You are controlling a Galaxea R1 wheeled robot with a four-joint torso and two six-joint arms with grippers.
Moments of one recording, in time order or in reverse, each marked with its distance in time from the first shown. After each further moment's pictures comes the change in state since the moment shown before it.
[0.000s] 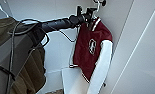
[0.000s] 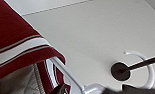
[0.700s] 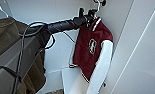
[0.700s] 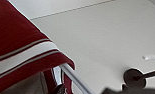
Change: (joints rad) left arm 0.012 0.085 -0.129 0.033 -0.019 -0.004; right arm -0.006 0.000 0.000 0.003 0.001 0.000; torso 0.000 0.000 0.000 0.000
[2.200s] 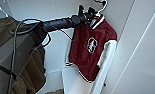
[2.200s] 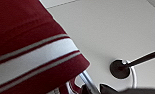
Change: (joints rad) left arm -0.028 -0.061 0.123 0.079 0.016 -0.034; right arm 0.000 0.003 0.000 0.000 0.001 0.000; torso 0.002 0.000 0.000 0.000
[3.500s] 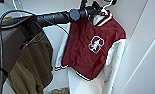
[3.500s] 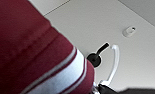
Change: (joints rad) left arm -0.077 -0.070 0.177 0.146 0.060 0.011; right arm 0.000 -0.005 0.000 0.000 0.002 0.000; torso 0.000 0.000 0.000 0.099
